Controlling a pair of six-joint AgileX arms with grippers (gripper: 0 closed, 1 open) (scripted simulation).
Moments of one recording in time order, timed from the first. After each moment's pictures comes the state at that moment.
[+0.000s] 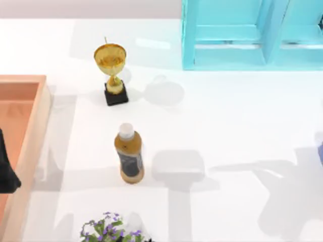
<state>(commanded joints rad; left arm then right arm) 0.00 0.00 0.00 0.00 0.00 0.00 -0.64 1.56 0.74 0.09 -1.66 -0.73</state>
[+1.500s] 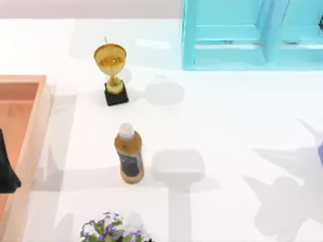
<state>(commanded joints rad) 0.00 0.00 0.00 0.00 0.00 0.00 -0.62 1.57 0.77 -0.04 -1.65 -0.85</state>
